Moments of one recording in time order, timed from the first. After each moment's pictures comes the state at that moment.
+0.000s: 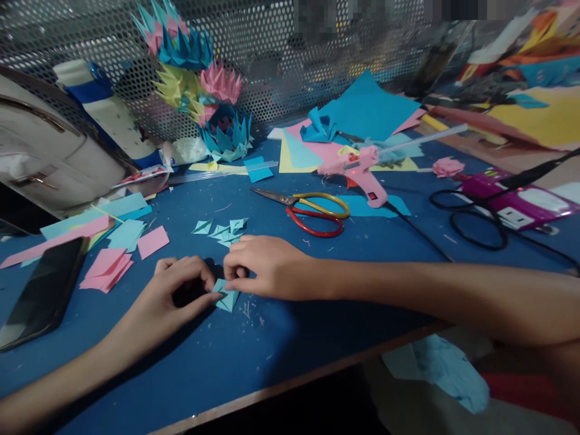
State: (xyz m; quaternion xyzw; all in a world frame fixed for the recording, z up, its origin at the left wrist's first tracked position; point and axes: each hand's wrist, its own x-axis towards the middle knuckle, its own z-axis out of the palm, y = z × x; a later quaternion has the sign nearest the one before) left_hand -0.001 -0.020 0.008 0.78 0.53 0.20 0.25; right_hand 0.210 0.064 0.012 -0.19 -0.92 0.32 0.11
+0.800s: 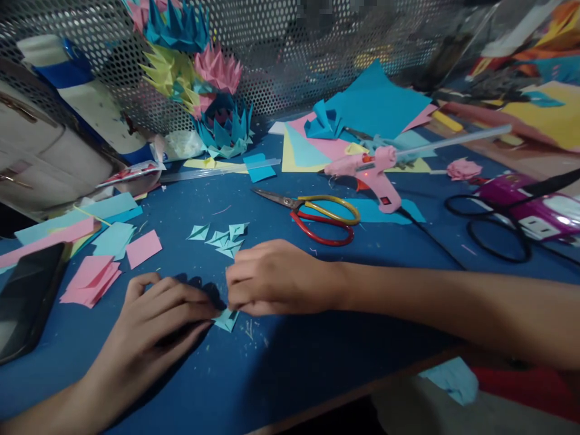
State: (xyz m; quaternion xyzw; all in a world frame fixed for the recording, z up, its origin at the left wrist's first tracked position) left_hand -0.007 -0.033 0.006 0.83 0.47 0.26 0.15; right_hand 0.221 0.077 0.005 -0.02 -0.97 0.15 0.17
